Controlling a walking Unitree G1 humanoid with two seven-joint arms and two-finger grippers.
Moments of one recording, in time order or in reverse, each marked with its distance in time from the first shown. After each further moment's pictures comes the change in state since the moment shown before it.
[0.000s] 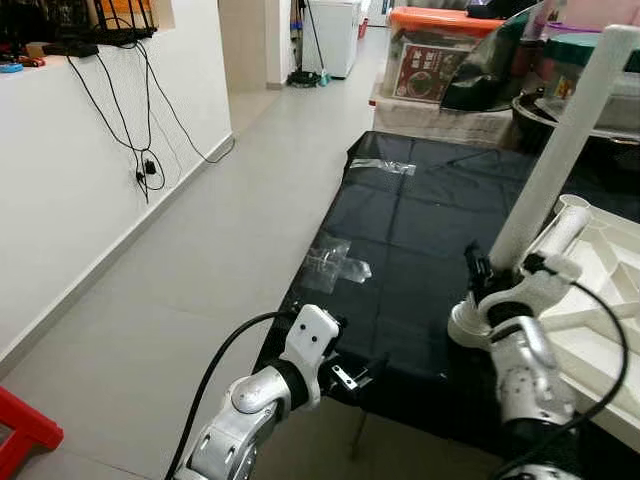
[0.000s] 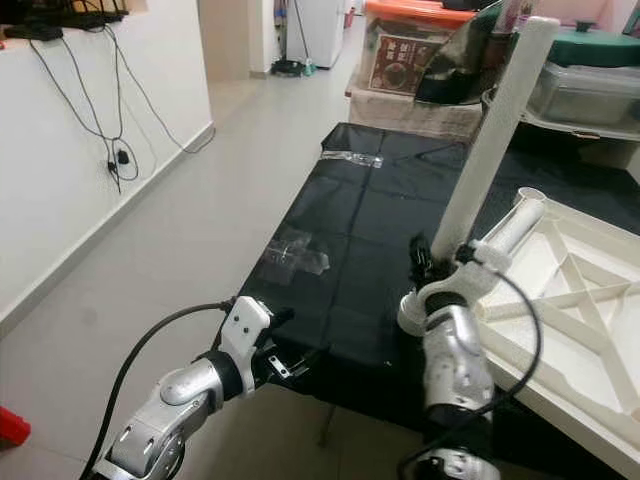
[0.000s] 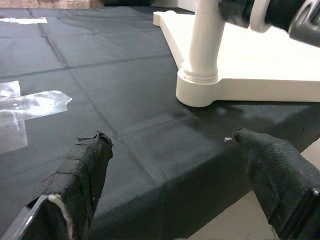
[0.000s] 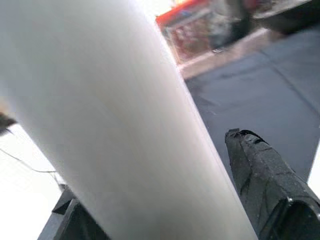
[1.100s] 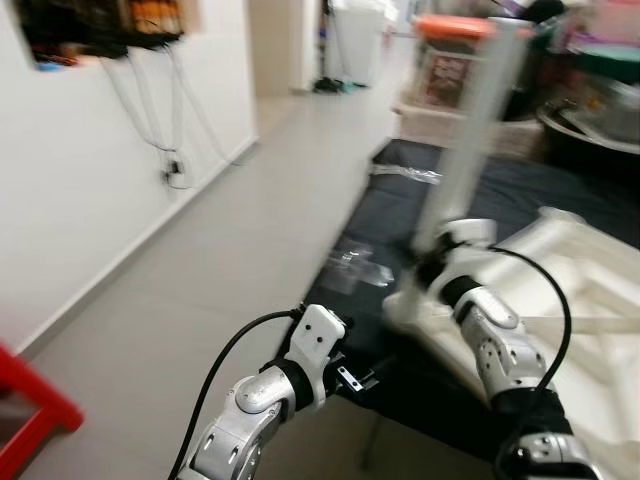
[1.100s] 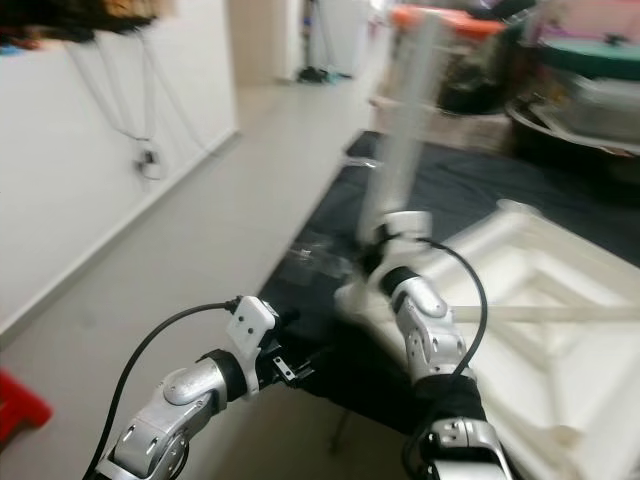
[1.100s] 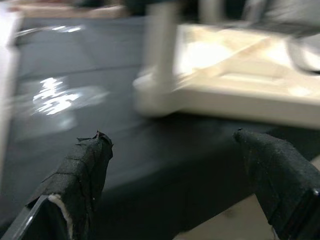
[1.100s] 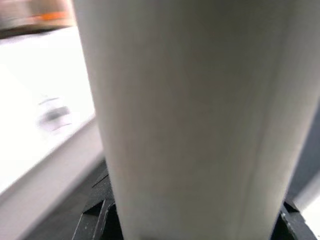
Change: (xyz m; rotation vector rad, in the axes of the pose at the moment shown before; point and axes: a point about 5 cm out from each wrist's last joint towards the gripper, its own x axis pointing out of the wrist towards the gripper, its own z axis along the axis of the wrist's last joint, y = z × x) left arm -0.001 -0.002 0.001 0.003 0.003 -0.004; right arm 0.023 0.005 -0.007 -0.344 0.134 -0.190
